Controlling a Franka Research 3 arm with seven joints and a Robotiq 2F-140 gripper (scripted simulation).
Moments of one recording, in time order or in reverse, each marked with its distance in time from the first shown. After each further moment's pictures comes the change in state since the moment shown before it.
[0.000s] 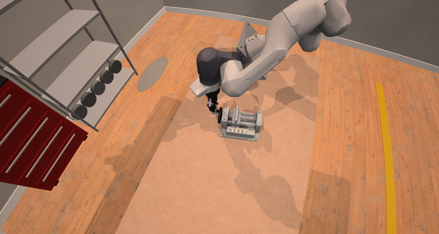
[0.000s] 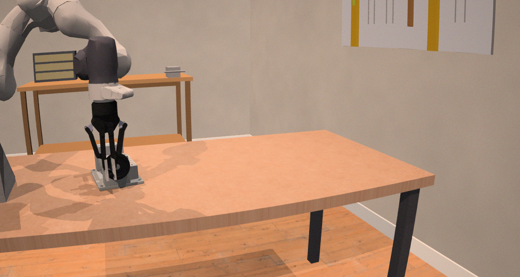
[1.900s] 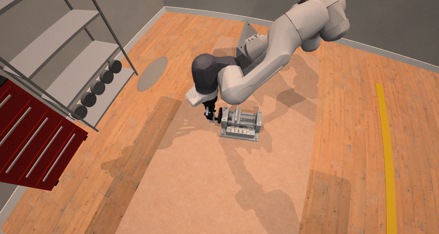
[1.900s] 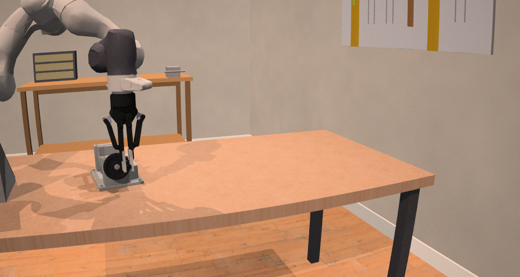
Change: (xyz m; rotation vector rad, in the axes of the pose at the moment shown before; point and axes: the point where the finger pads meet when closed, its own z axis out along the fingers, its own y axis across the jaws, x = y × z) arm 0.000 -0.057 -0.019 0.001 -0.002 -0.010
